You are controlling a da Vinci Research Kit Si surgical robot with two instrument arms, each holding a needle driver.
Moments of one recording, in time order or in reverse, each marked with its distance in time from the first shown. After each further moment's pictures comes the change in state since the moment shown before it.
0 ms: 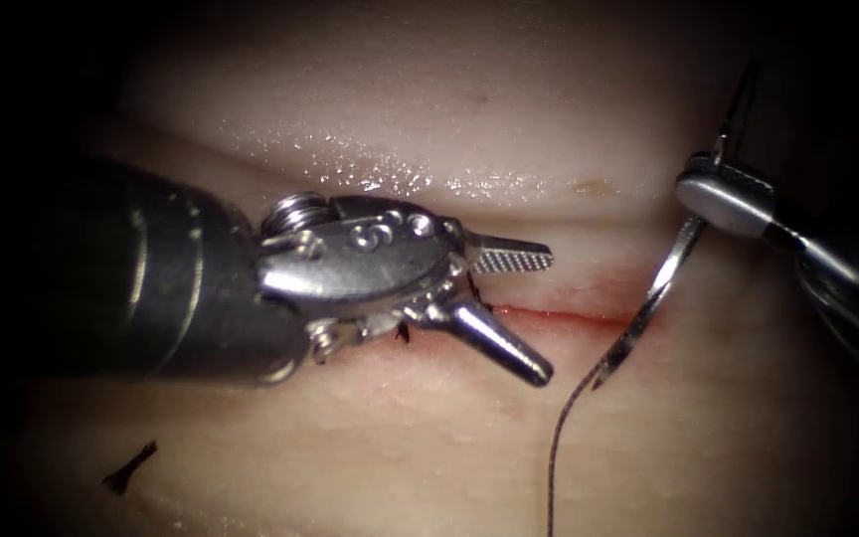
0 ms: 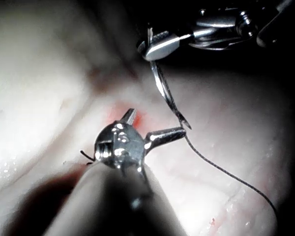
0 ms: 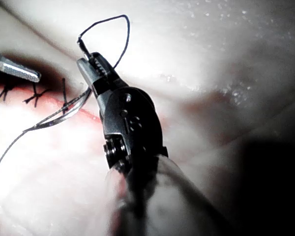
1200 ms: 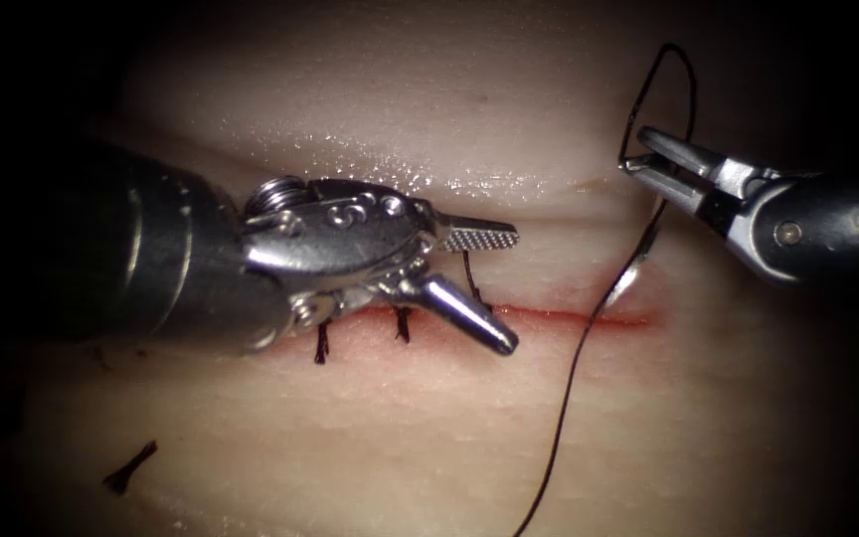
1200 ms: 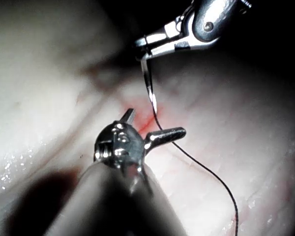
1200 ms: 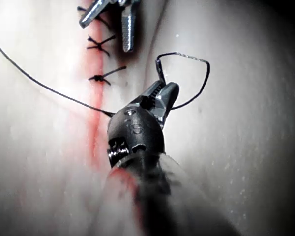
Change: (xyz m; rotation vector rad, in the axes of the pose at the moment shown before) right arm -0.001 -0.001 0.004 0.036 -0.122 -0.887; left arm -0.002 -0.003 -0.001 0.057 -0.009 -0.018
